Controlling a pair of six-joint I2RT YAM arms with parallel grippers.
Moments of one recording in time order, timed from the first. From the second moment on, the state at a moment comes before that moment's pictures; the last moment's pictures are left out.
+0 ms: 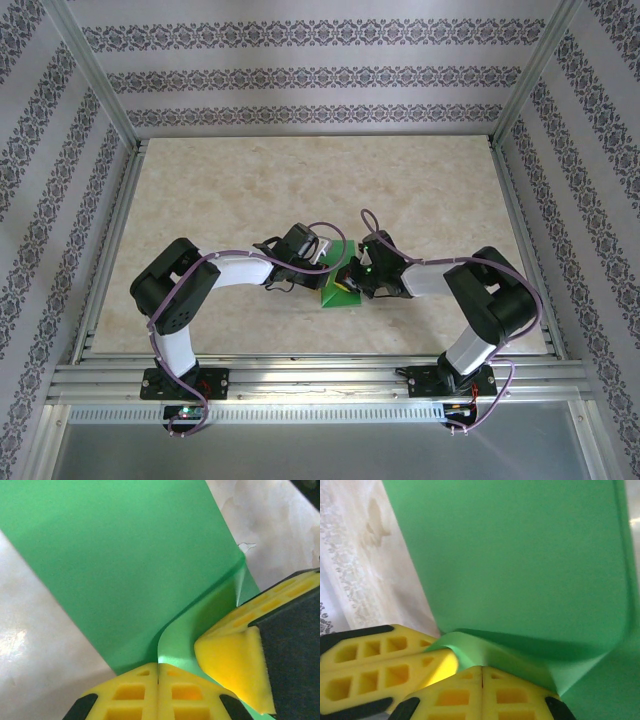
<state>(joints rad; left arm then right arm) -0.70 1.81 0.93 -0.09 0.31 -0.38 0.55 1.64 0.56 0.20 -0.51 1.10</state>
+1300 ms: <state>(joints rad) -0.70 1.82 0.93 -0.10 0.32 -0.37 0.42 1.56 0.59 0.07 -0.48 1.07</state>
